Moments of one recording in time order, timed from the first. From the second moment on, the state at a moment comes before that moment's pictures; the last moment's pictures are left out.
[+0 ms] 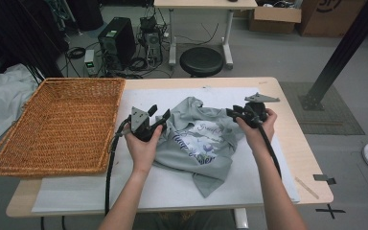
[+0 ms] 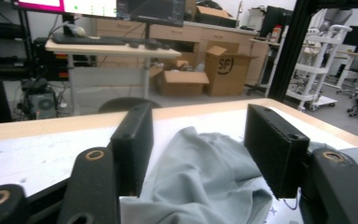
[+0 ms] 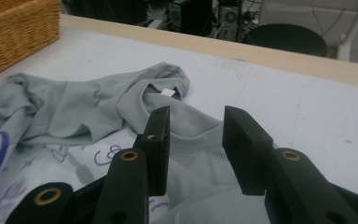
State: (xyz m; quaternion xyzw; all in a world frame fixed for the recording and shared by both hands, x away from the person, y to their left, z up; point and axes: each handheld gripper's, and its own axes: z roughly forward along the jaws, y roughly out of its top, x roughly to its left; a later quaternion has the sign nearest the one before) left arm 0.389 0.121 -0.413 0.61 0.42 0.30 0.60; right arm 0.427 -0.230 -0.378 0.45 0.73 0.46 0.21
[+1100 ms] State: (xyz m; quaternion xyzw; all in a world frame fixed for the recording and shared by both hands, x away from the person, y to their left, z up) left arm 0.386 0.125 -0.412 0.62 0.41 0.30 0.60; right arm 0.523 -0.134 -0.429 0.42 0.78 0.42 0.22
